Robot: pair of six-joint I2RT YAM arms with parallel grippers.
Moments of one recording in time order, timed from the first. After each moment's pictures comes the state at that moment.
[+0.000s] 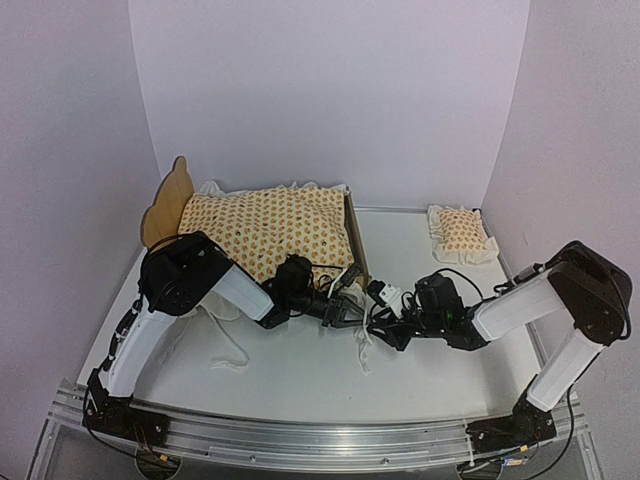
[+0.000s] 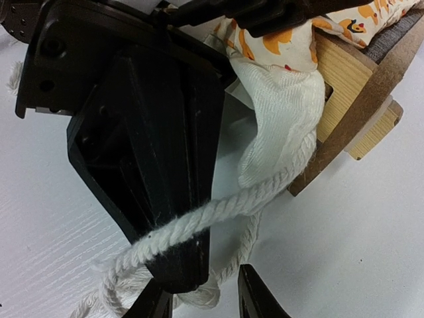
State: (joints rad) left arm -0.86 2.44 1.34 0.92 1.00 -0.60; right arm 0.72 1.66 0.54 0.48 -0.21 -0.16
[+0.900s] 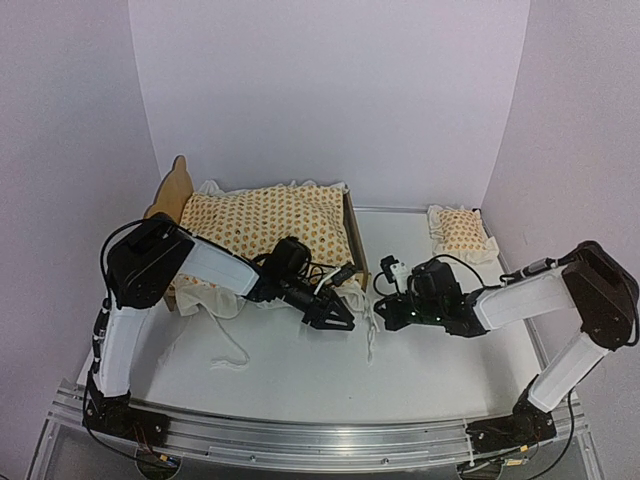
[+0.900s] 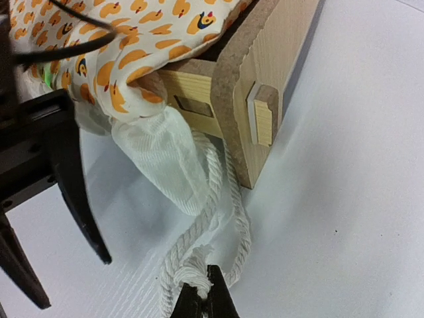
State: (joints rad) left arm -0.83 2.22 1.32 0.27 1.03 -0.06; right arm 0.72 1.60 0.63 0.33 -0.06 0.27
